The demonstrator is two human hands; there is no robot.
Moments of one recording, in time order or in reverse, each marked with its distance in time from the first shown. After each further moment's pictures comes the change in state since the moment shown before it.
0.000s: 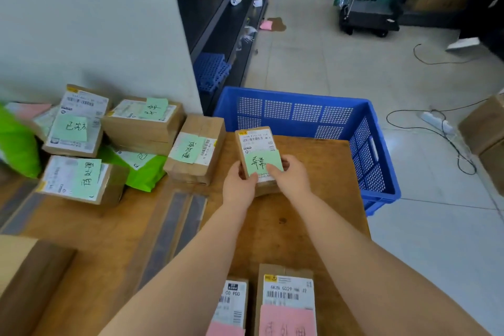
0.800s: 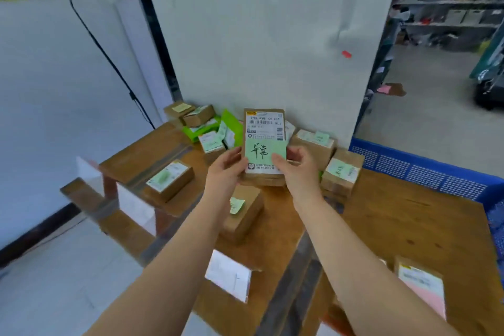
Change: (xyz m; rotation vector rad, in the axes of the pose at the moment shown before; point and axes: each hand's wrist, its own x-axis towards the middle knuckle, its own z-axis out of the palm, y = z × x) left_hand -0.219 0.006 -0.369 -0.523 0.326 0.259; right_hand -0.295 -0.237 0.134 0.544 -0.339 -0.331
